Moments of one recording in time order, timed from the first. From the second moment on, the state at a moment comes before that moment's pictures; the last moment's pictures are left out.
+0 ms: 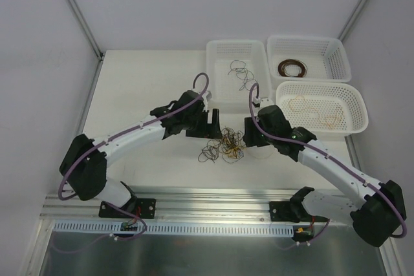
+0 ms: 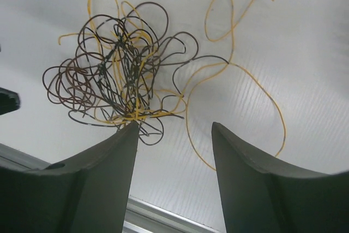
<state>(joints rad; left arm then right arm) -0.74 1.41 1.02 -0.44 0.19 -0.61 0.66 1.10 0.82 -0.52 0.11 0.35</state>
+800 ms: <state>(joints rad) -0.81 1.78 1.08 -0.31 0.06 -0.76 0.66 1.05 0.61 -0.35 0.07 0.55</state>
